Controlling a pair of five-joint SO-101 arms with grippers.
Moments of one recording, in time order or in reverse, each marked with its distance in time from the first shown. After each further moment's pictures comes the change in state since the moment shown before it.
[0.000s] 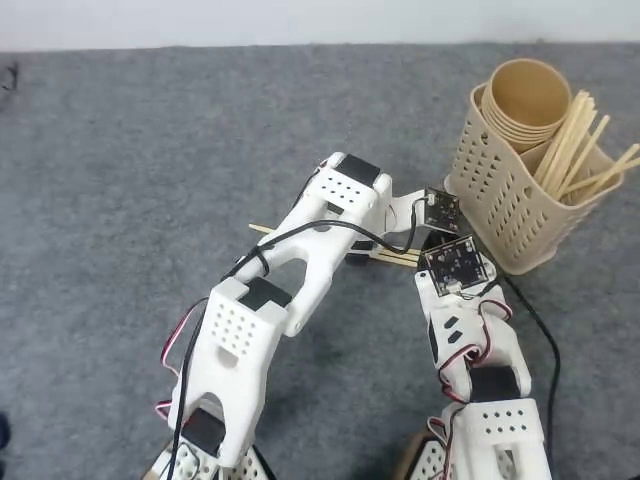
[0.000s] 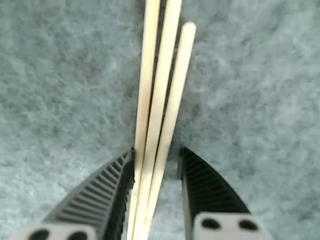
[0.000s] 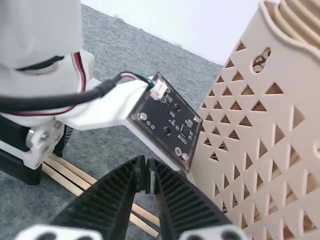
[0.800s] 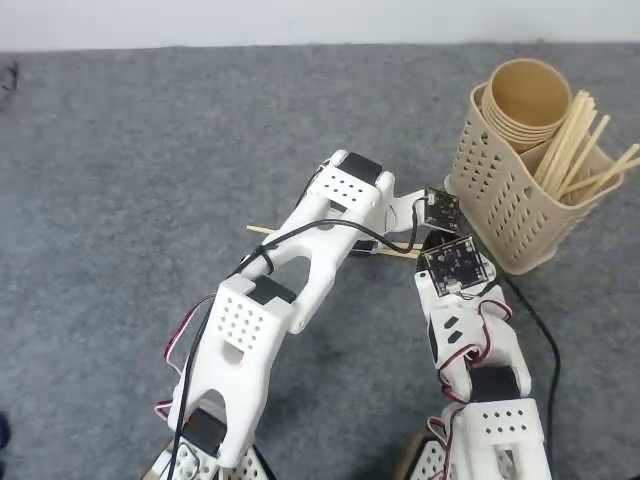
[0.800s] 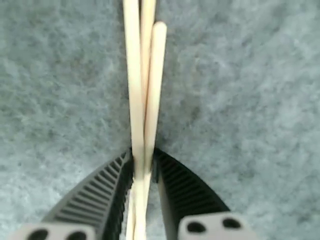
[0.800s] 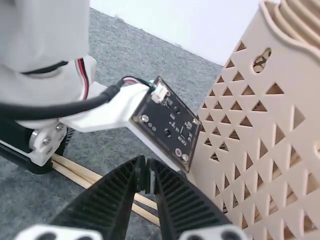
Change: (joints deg) left arm 0.0 4.7 -5.6 4.9 0.0; right arm 0.0 0.0 0.0 0.0 0.0
